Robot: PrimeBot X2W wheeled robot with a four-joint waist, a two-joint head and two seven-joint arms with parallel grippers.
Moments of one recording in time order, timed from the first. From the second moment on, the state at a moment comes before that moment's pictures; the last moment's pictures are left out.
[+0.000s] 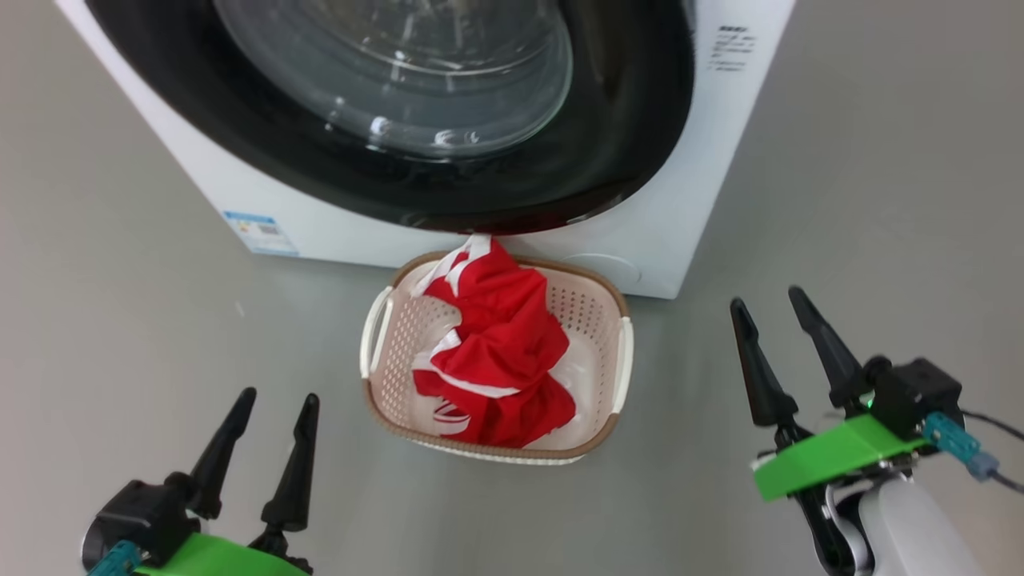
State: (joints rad) left arm -0.12 0.20 -0.12 0.19 -0.40 -0.13 -0.25; right arm -0.21 -0.06 0.07 0.29 0.33 0.13 -0.26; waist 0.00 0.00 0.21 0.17
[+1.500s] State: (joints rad) left arm 0.02 0.21 -0.07 0.22 -0.41 -0.13 -0.25; right arm 0.09 -0.04 -0.02 0.23 0.34 0.13 -0.26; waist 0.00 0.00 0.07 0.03
